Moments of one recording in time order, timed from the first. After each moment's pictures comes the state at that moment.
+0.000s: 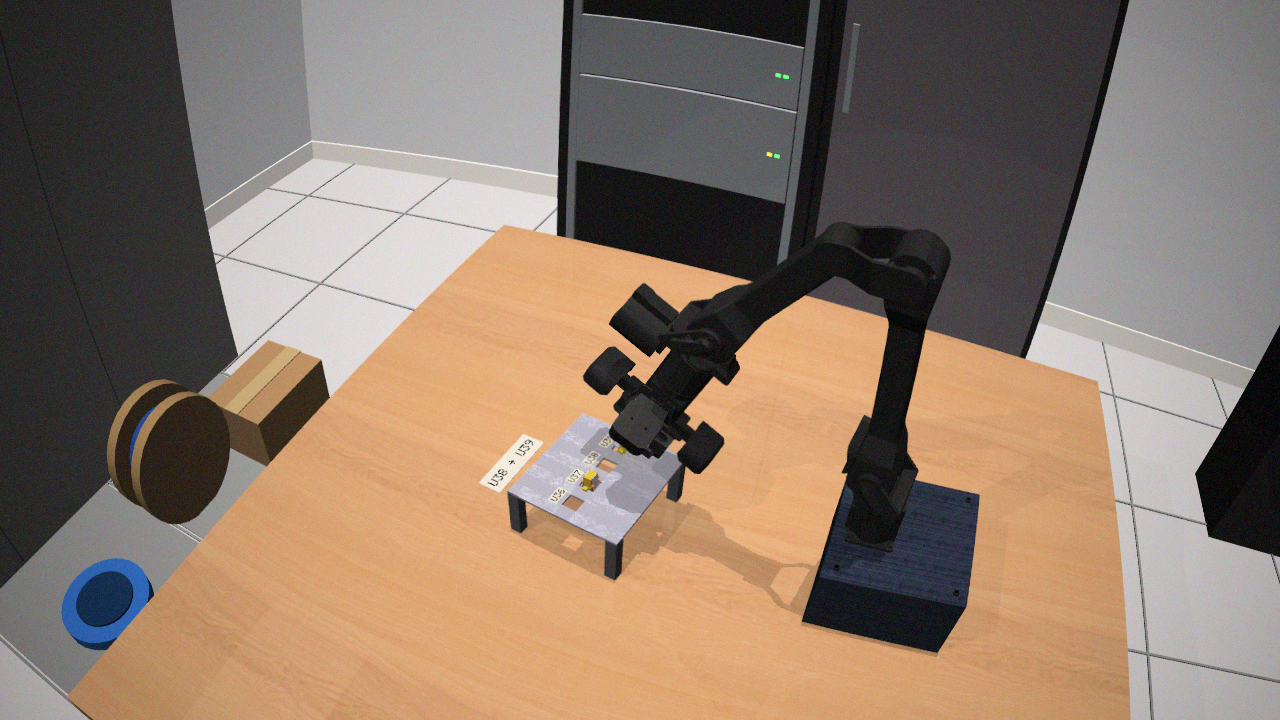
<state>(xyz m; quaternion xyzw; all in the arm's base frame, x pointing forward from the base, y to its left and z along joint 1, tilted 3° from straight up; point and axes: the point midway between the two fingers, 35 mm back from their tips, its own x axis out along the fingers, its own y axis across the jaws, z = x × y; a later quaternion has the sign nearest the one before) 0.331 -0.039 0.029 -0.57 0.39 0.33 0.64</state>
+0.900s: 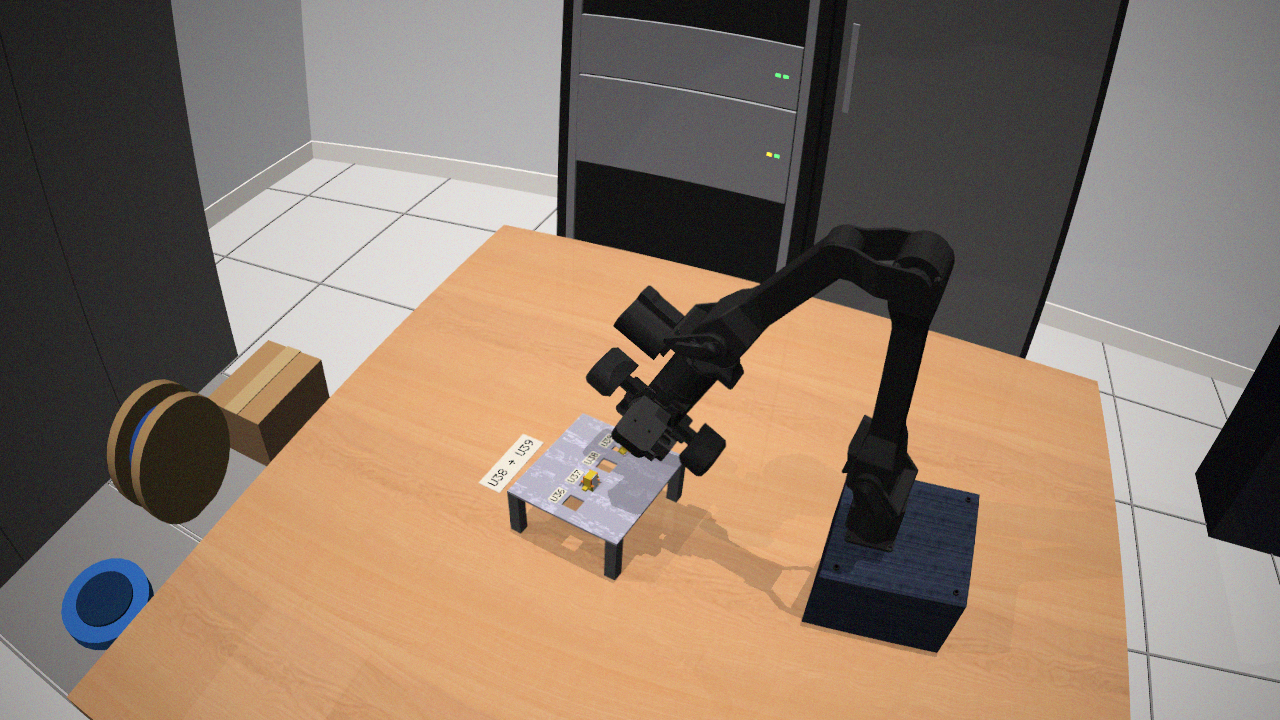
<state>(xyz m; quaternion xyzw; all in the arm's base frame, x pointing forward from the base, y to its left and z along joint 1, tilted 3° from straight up) 0.329 -0.039 0.029 -0.57 0.39 0.33 0.65</state>
